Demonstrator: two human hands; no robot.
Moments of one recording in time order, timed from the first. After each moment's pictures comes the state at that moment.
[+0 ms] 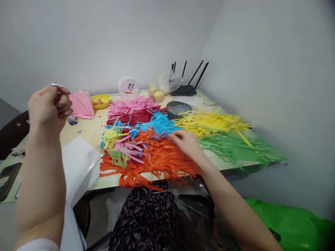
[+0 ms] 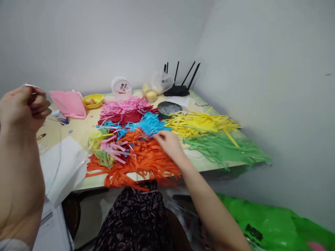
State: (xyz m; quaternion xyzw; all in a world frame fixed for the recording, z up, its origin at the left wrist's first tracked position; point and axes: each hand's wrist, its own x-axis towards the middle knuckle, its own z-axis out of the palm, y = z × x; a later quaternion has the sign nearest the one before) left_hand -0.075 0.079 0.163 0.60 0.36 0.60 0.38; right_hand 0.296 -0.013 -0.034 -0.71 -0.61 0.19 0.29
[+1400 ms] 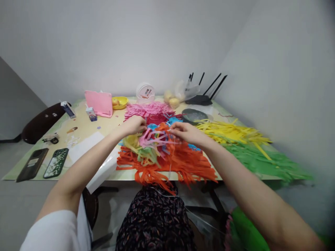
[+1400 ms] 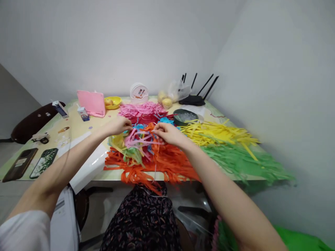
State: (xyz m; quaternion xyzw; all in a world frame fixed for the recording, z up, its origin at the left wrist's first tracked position) left_hand -0.012 0.090 0.074 0.92 0.39 0.03 0.07; right_hand 0.225 0.014 0.040 -0.56 -0.67 0.39 0.30
